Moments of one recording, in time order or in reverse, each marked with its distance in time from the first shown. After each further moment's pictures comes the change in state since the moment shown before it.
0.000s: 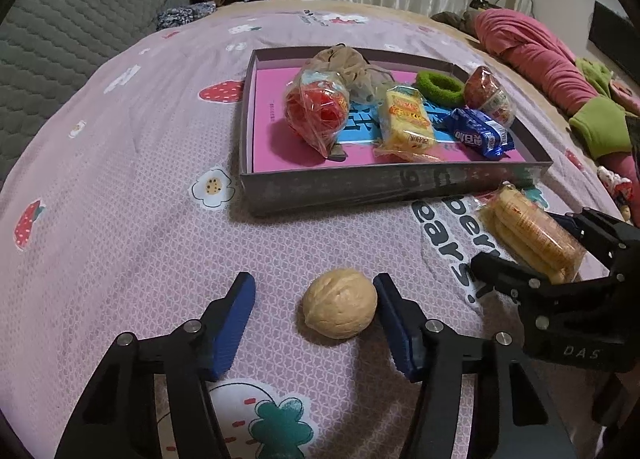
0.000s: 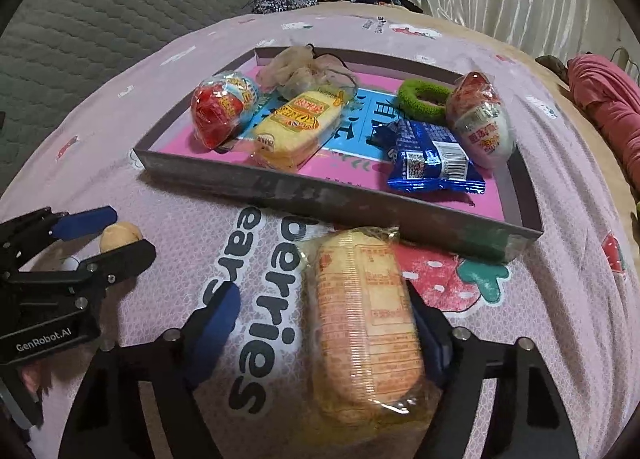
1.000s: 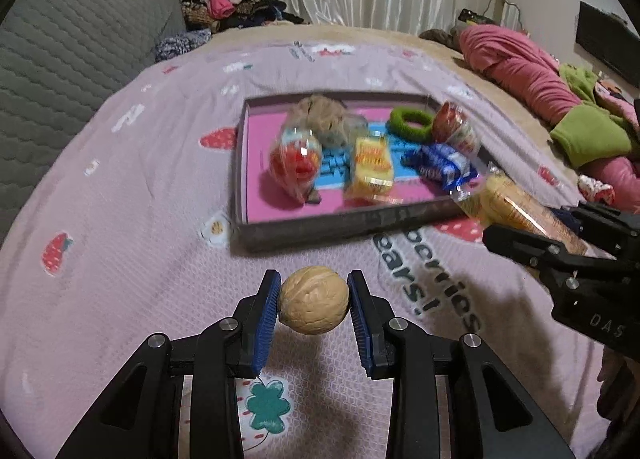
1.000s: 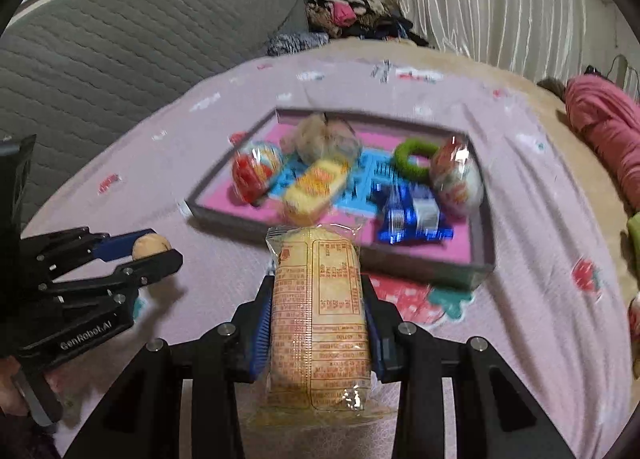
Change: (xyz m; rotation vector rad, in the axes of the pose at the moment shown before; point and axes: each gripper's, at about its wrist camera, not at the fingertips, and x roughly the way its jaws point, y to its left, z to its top) left arm -0.056 -0.017 0.014 0.030 -0.084 0.003; right arm -0.075 0.001 0.012 -0.009 -0.138 0.057
